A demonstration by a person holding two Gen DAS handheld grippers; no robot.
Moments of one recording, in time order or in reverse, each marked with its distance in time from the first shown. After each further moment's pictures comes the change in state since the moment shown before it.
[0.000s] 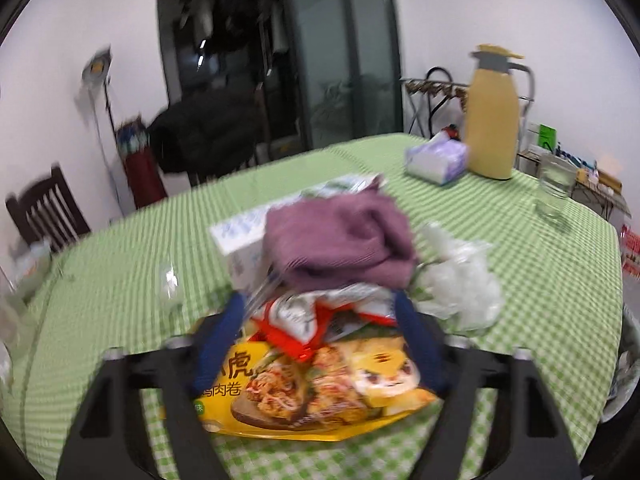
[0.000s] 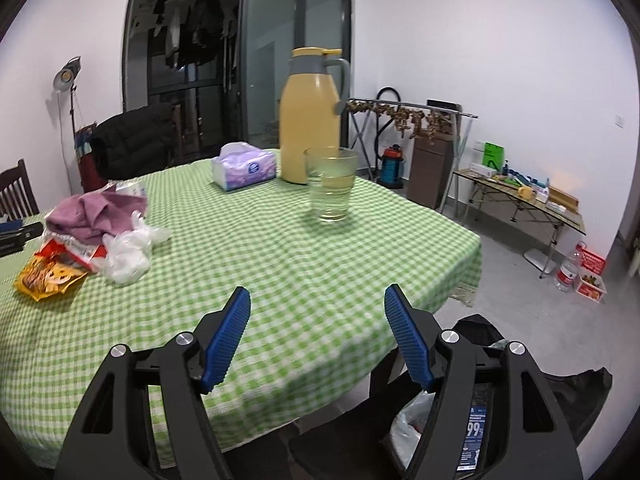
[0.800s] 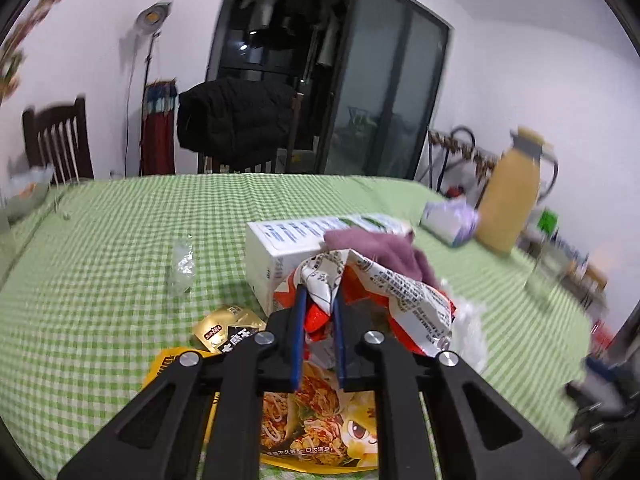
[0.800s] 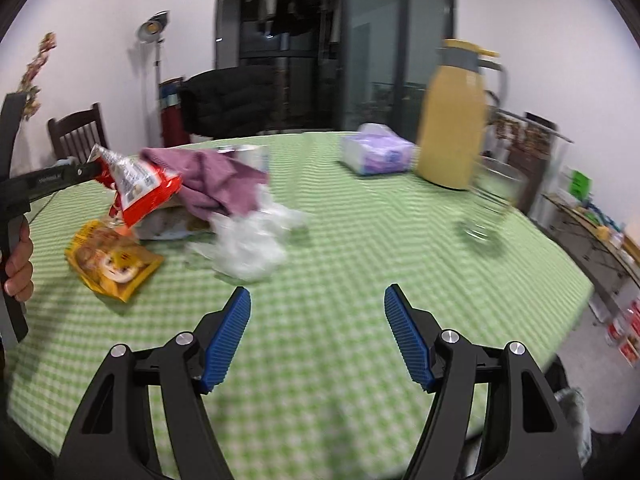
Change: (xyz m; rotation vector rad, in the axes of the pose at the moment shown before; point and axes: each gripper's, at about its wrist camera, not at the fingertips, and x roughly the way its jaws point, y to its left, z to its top) left arm -0.021 0.064 -0.001 -0.316 -0.108 -0.077; right arm 0.038 0.137 0.021 -0.199 0.081 0.285
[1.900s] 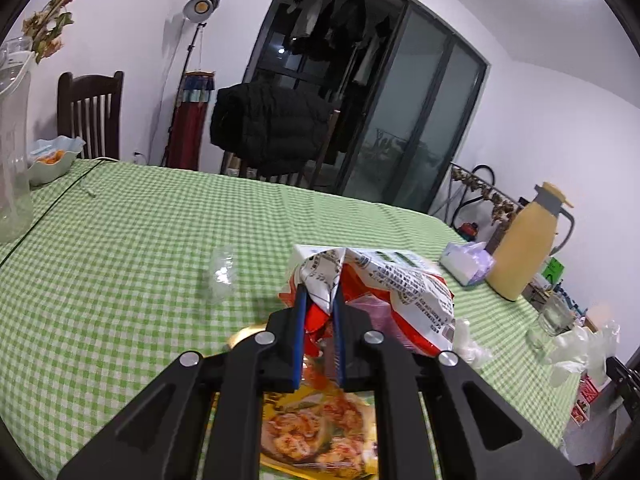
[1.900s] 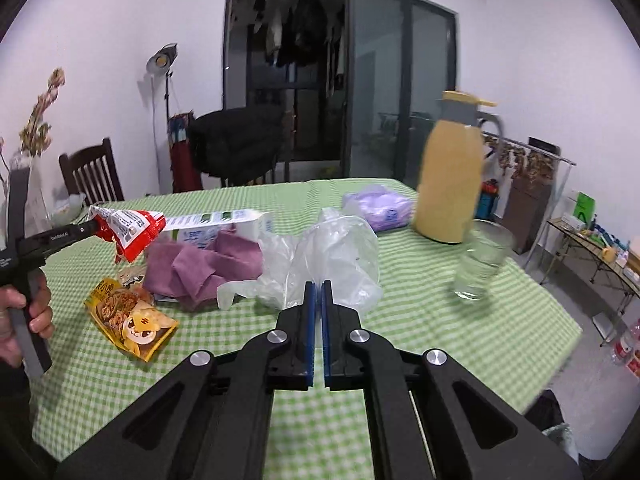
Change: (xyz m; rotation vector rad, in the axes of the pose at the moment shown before) left arm -0.007 0.029 0.013 -0.114 -0.046 0.021; right arm -0.047 -0.035 0.051 0.024 -0.126 0.012
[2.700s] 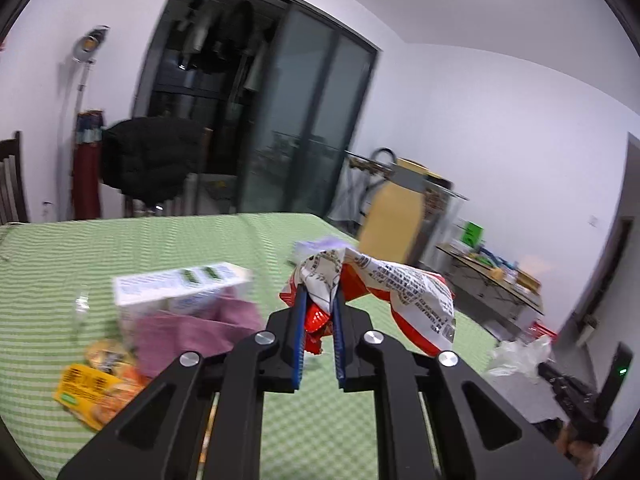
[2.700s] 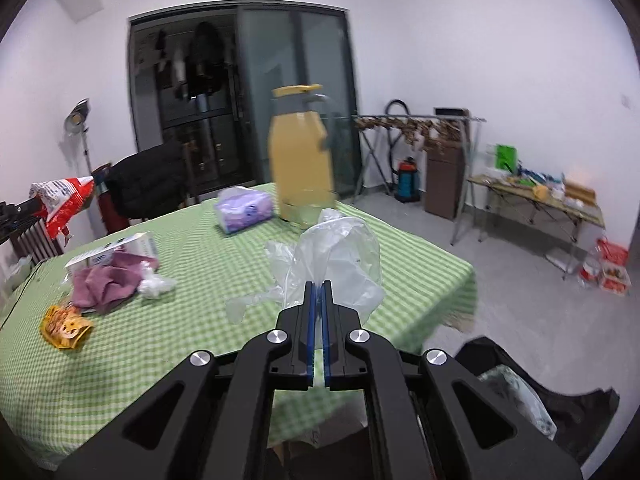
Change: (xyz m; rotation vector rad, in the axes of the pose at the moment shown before) left arm -0.056 -0.189 -0.004 0.199 -0.001 -0.310; right arm -0.075 -0.152 -0.071 0.255 -0.052 -0.221
